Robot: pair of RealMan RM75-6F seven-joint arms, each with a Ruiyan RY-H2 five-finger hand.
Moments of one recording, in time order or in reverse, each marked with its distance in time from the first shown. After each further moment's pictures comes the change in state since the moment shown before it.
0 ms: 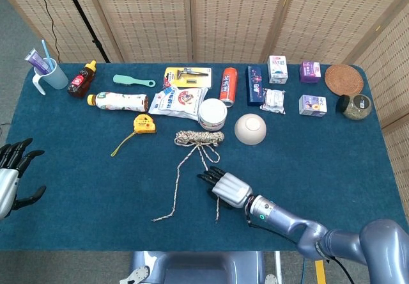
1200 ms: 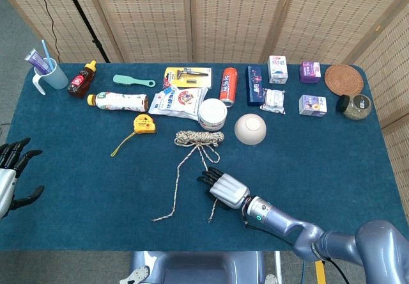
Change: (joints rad) left arm 0.004 0.007 0.002 0.008 0.005 0.005 -0.016; right arm -0.002 -0.031 0.006 0.010 0.026 -0.001 -0.014
